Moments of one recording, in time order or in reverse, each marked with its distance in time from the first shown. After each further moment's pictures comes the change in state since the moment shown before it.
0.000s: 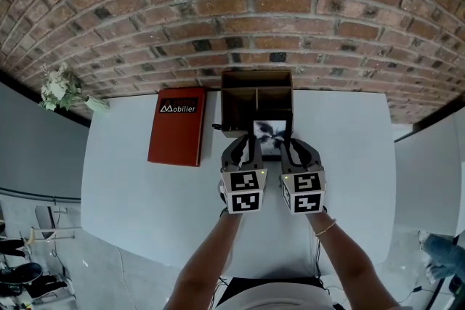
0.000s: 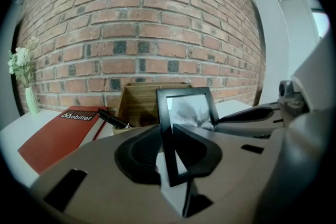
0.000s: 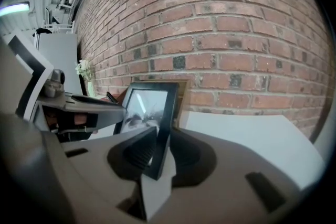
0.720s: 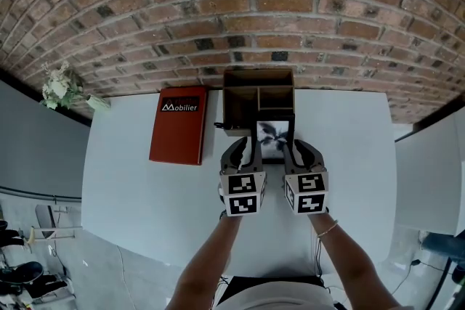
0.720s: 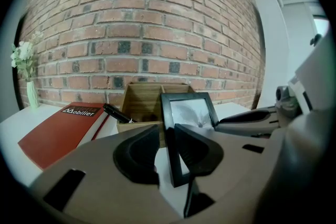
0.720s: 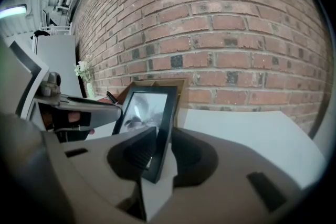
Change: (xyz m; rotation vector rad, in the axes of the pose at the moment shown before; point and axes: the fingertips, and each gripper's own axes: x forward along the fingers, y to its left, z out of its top) left arm -0.011 0.002 -0.004 -0.041 -0.008 -0.014; right arm -0.007 -0.002 -0.006 0.028 0.008 -0.006
